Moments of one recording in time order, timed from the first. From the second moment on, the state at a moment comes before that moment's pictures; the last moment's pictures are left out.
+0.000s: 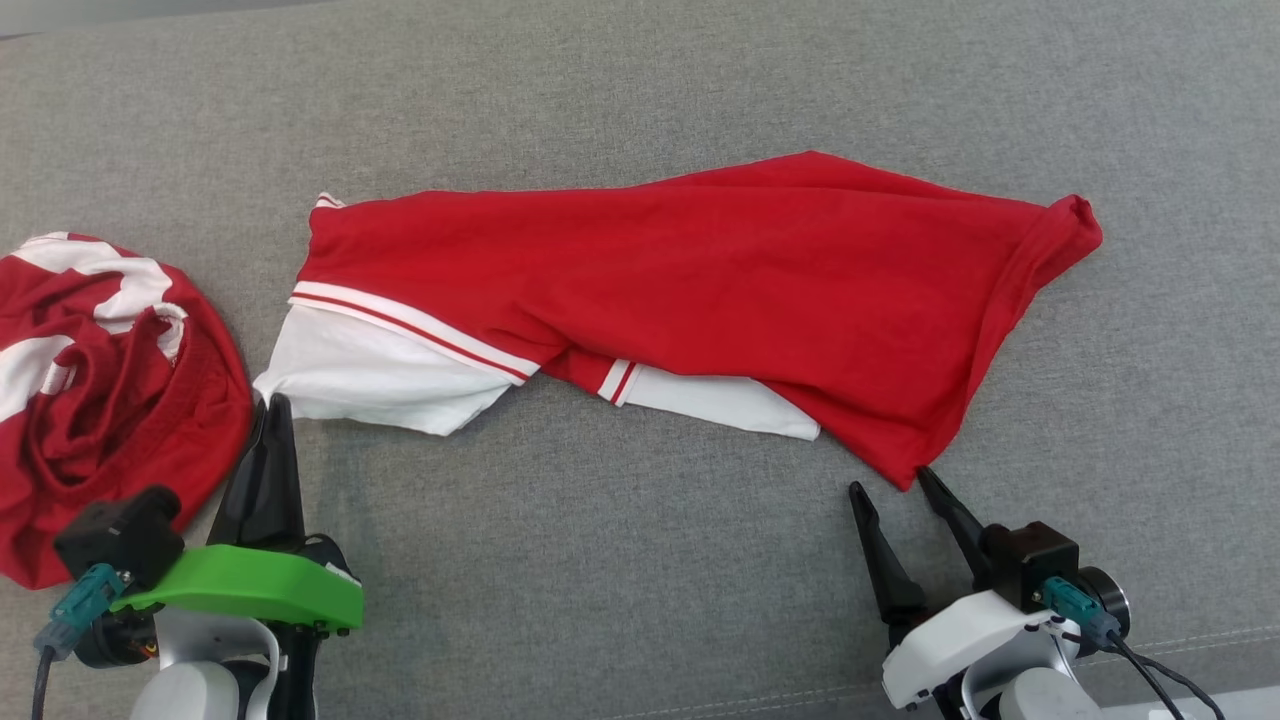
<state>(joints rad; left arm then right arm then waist) -0.09 0.20 -0.12 0.03 -0.56 0.04 -0.08 -0.10 -0.05 0.17 0.36 0.15 0.13 -0.26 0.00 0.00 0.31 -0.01</state>
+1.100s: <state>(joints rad) -0.39 0.31 -0.02 -0.27 -0.72 0.00 0.04 -0.31 -0.26 0.07 -0.05 0.03 0.13 -0.26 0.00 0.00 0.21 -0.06</state>
